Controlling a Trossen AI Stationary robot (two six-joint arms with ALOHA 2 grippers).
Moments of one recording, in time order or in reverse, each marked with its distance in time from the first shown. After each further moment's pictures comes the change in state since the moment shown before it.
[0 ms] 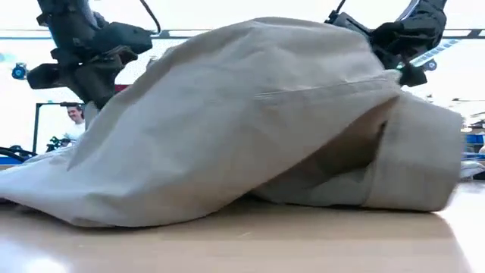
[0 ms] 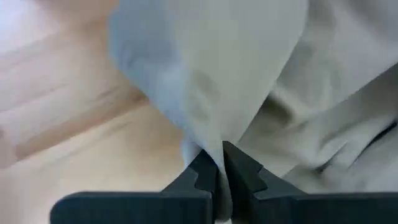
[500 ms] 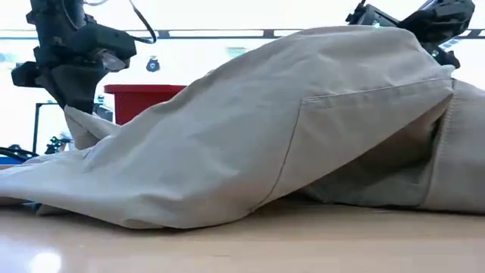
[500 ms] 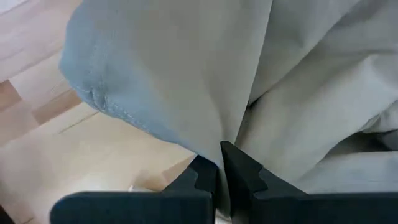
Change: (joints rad) left arm -0.002 0.003 -0.007 -0.044 0.096 0.030; right arm 0.049 -0.145 -0.077 -0.158 -0.003 0.086
